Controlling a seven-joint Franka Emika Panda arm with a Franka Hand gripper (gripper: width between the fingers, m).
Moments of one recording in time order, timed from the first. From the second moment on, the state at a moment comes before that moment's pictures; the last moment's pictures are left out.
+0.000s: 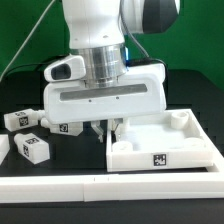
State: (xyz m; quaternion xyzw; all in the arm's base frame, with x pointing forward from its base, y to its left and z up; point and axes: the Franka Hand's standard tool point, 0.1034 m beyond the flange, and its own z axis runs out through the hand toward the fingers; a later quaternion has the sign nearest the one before) arm 0.556 -0.022 0.030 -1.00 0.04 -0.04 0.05
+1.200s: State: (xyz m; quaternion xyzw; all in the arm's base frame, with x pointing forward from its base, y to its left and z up) arm 0.583 -0.022 0.009 -1.00 0.03 -0.06 0.04
